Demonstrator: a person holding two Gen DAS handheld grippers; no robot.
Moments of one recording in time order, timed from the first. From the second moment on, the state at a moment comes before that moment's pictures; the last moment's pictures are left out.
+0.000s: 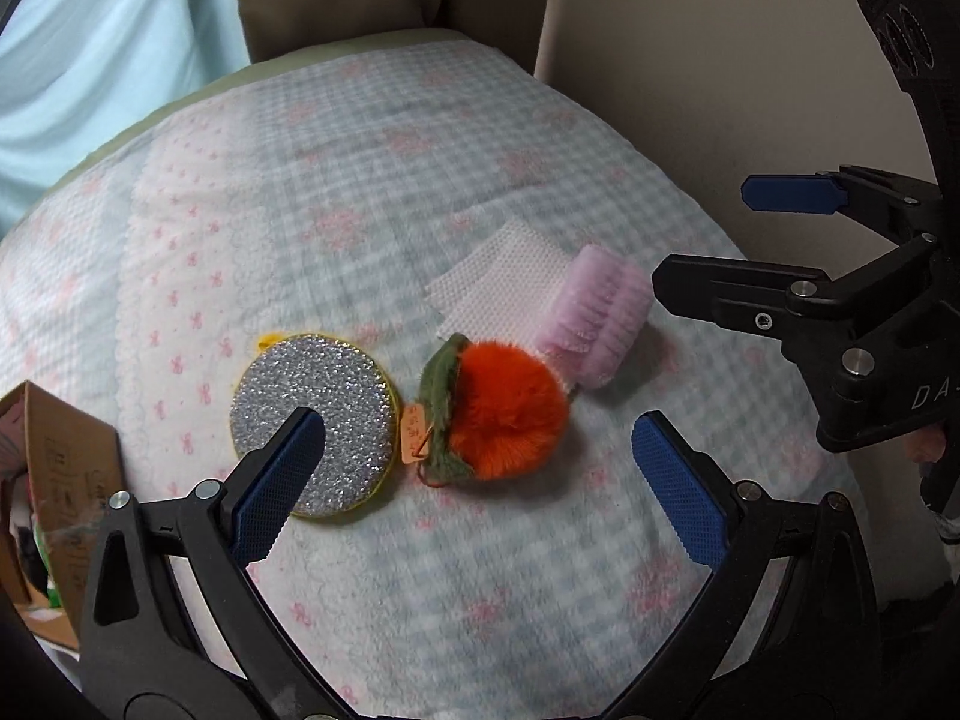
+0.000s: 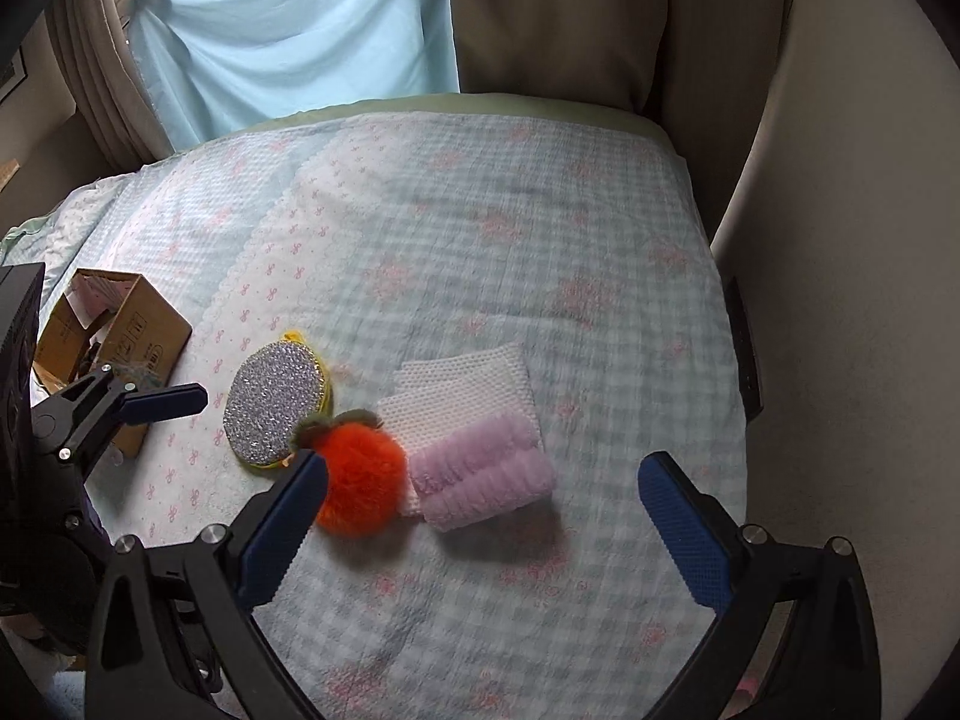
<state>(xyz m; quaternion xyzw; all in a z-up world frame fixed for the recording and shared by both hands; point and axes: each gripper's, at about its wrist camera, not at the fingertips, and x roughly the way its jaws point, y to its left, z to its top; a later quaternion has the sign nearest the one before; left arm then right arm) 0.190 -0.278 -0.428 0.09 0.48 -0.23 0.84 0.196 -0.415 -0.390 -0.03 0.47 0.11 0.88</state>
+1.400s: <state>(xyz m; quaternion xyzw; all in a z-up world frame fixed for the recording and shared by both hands) 0.199 -0.293 -0.474 0.15 0.47 -0.26 0.83 0.214 -0.404 -0.439 -0.06 0.46 0.12 0.88</state>
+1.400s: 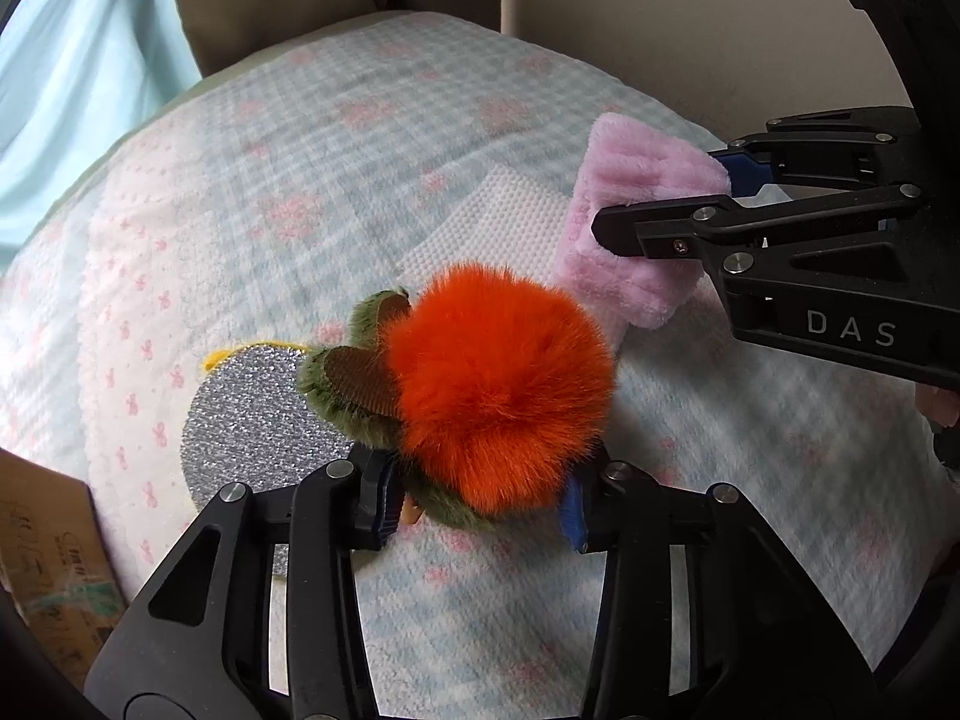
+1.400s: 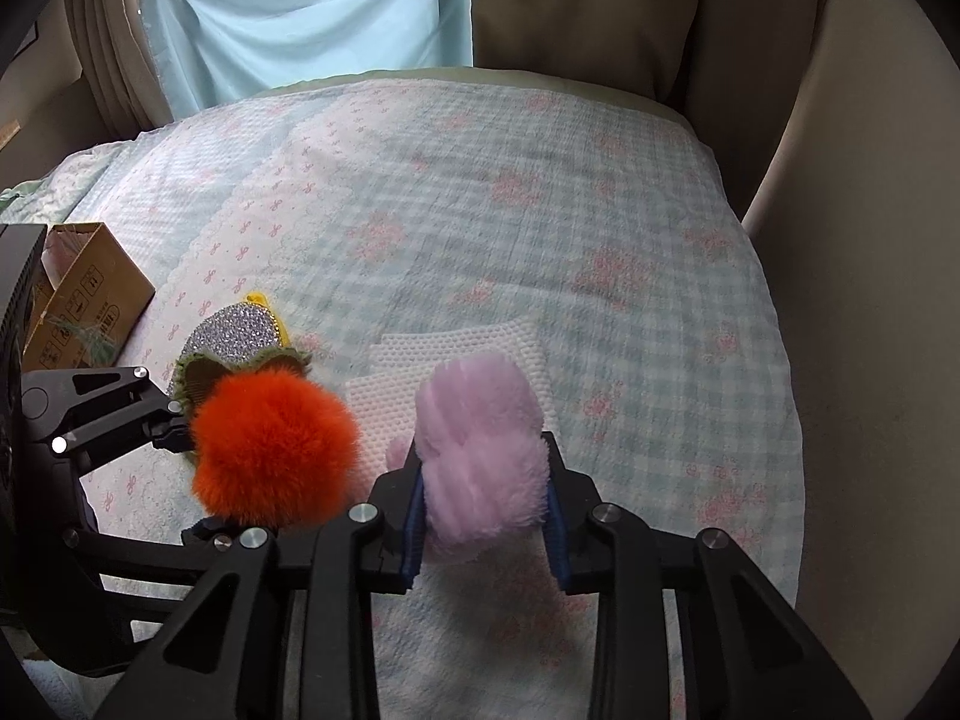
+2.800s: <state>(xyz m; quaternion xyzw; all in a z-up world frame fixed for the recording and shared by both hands) 0.111 0.029 -0.156 -0.02 0.40 -0.06 0.92 0.115 -0.153 -0.142 -0.05 0.38 0.13 0.91</state>
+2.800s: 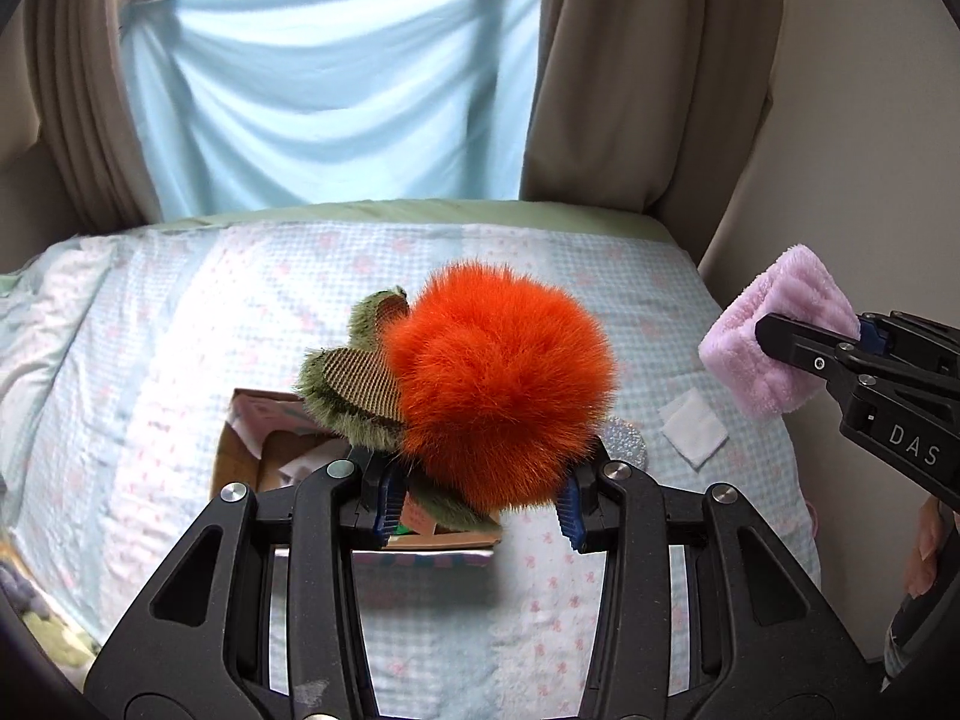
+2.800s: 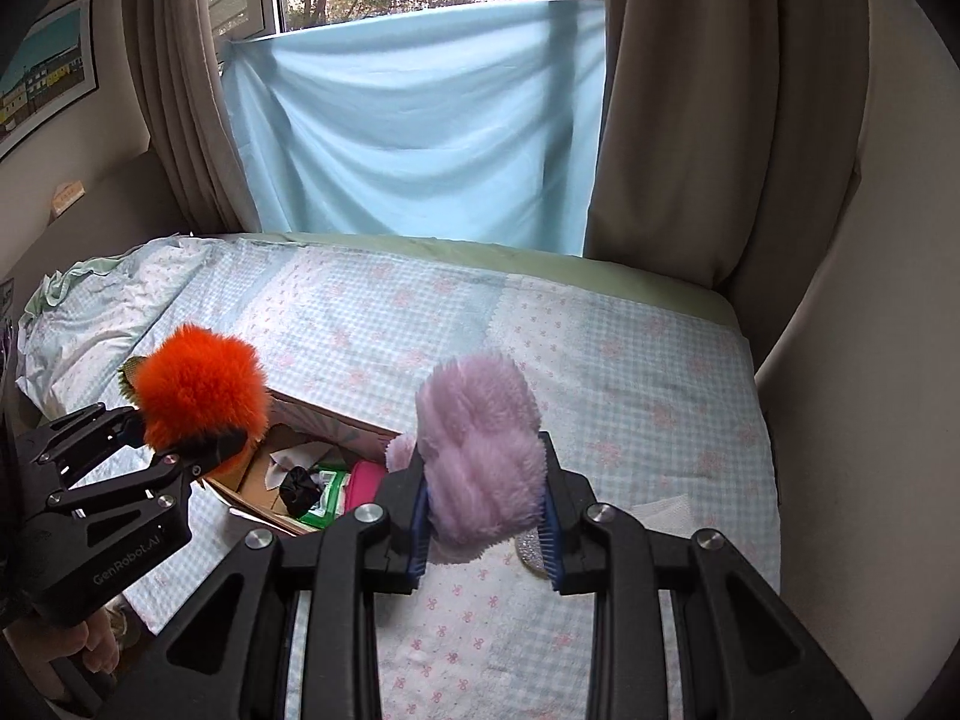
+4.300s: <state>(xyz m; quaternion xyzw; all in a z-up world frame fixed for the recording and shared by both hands) 0.273 0.199 -0.437 0.06 0.67 -0.15 0.72 0.283 0.062 -0.398 0.10 0.64 0.07 0.76</state>
